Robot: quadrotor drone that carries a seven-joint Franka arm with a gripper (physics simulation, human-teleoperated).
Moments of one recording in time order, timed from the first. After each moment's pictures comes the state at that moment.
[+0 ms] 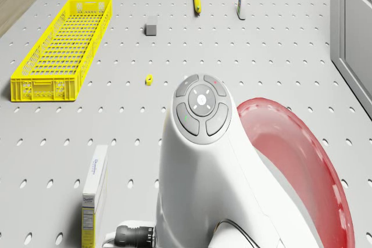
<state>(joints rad) -0.99 -1.03 1.23 -2.90 -1.98 1.17 1.53</state>
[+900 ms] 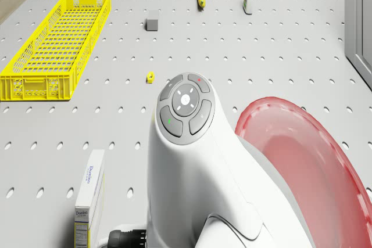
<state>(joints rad) -1.07 -1.14 1.29 -2.89 -1.95 1.22 1.60</state>
